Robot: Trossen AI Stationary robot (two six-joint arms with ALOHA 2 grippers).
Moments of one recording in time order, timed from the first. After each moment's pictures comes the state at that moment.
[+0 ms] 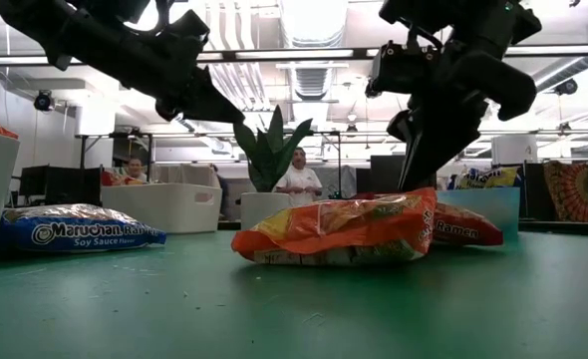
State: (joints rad) left arm -0.09 1.26 0.55 0.32 -0.48 -0.11; right arm 0.17 1.56 0.92 -0.40 0.05 0.12
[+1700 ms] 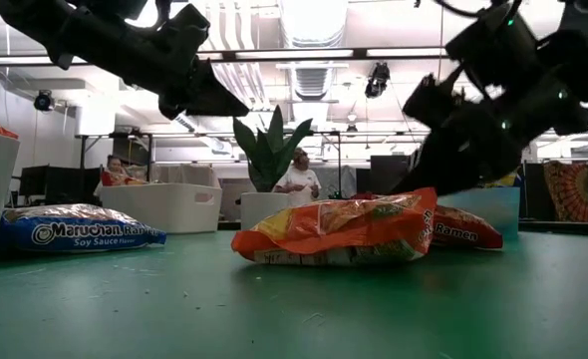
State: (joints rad) left arm -0.09 1.26 0.55 0.36 -0.46 -0.13; right arm 0.17 1.60 0.43 0.64 0.20 0.18
